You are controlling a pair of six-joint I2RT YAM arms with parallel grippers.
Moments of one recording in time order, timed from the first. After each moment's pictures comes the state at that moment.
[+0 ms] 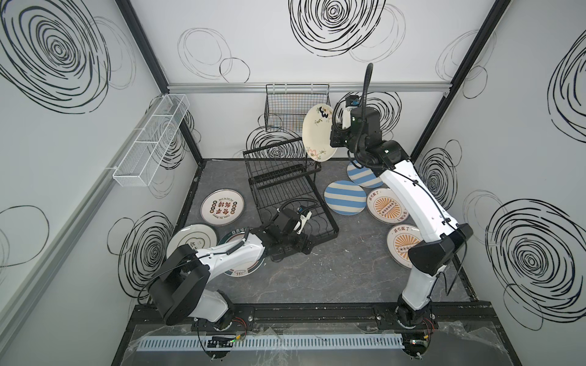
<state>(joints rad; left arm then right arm) -0.75 1.44 0.77 -0.13 0.16 -0.26 0.51 1.85 2.19 -0.63 0.25 0.25</state>
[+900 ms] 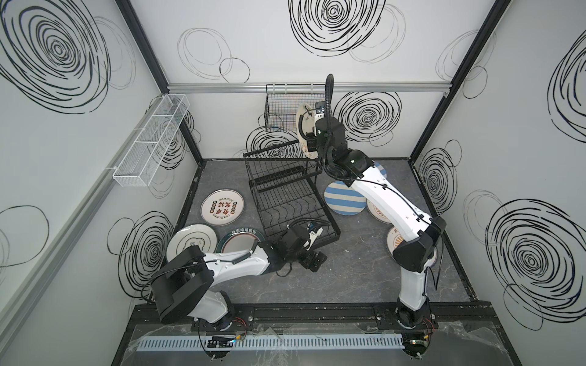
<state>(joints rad) -0.93 1.43 0.66 0.02 0.13 -0.33 0.71 1.94 2.19 -0.44 0.64 0.04</state>
